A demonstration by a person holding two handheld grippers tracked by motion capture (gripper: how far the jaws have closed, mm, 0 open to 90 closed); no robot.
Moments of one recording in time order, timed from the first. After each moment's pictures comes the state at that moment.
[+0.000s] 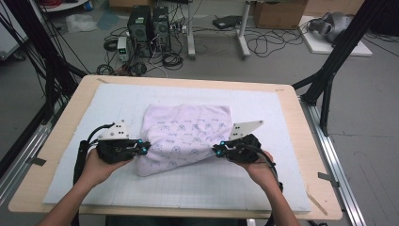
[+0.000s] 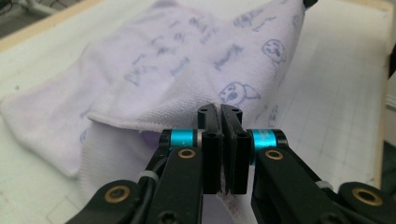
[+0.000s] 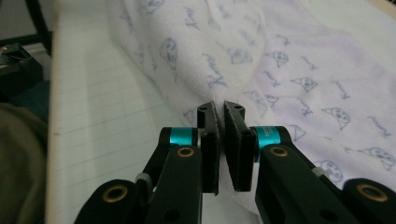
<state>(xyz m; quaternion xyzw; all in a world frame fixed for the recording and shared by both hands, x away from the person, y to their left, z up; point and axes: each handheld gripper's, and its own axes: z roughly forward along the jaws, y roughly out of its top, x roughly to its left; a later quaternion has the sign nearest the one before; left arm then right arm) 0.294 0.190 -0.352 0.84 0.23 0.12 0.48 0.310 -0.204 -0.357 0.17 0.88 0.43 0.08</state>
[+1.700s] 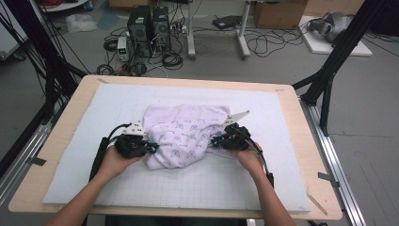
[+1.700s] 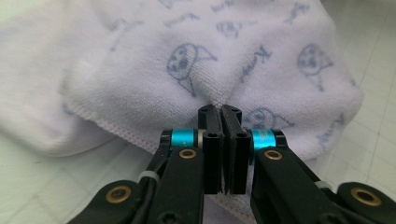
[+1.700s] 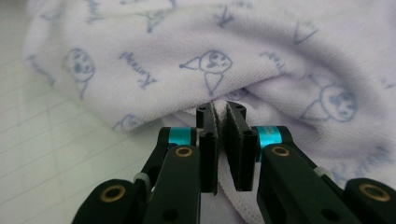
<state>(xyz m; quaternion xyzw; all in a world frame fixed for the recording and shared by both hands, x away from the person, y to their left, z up) 0.339 0.180 -0.408 0.86 0.28 0.10 0.42 0.380 -0.197 -0.413 0.25 0.88 0.39 0.05</state>
